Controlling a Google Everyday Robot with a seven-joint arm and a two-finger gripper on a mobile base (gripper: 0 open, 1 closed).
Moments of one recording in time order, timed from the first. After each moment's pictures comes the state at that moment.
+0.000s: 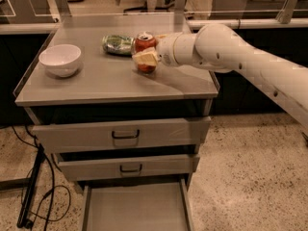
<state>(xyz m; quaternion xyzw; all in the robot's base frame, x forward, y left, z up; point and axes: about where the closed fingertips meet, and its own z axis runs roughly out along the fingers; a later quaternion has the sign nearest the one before) 0.740 0.014 0.887 -0.42 0.70 0.15 0.55</state>
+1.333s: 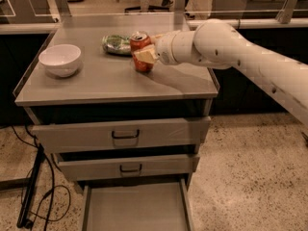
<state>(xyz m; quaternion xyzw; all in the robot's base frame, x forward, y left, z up) 0.737 0.021 0.889 -0.43 0.70 0.16 0.54</state>
